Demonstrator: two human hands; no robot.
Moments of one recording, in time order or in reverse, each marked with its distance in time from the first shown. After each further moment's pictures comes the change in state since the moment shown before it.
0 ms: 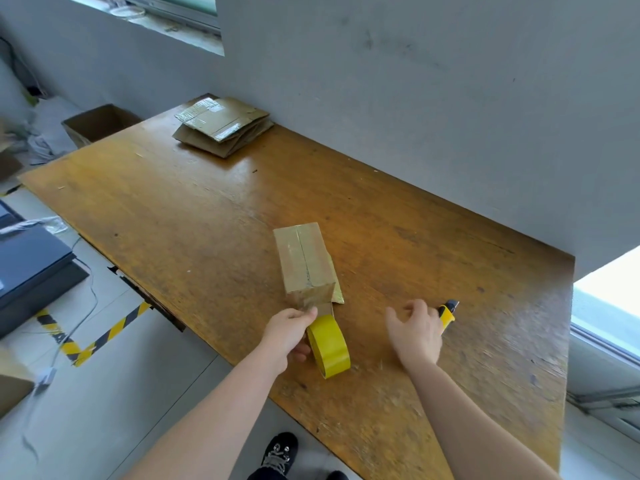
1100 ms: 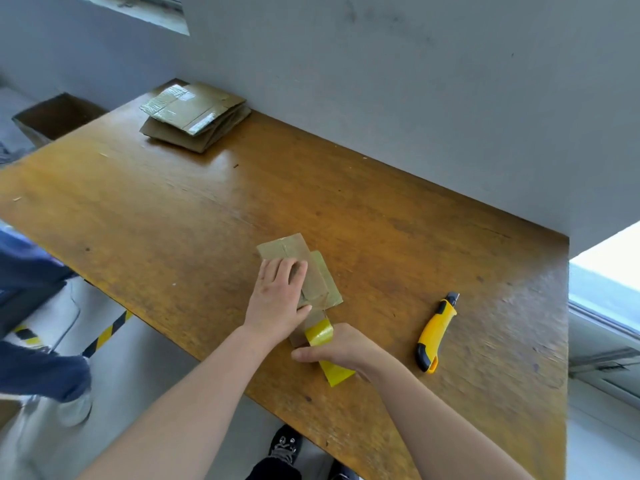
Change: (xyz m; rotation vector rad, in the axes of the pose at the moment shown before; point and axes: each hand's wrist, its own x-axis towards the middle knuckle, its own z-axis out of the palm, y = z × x) left_hand 0.049 0.037 -0.026 1.333 0.331 1.027; right_hand -0.027 -0.058 0.048 0.047 -0.929 0.007
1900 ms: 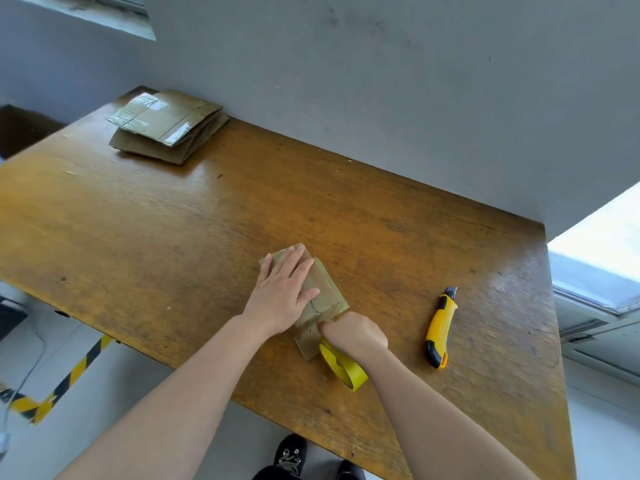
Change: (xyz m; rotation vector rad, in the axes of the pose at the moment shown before) left_hand 0.034 -0.038 -0.001 -0.222 -0.145 0.165; right_hand 0.021 -0.033 0.009 -0.268 0.445 0.256
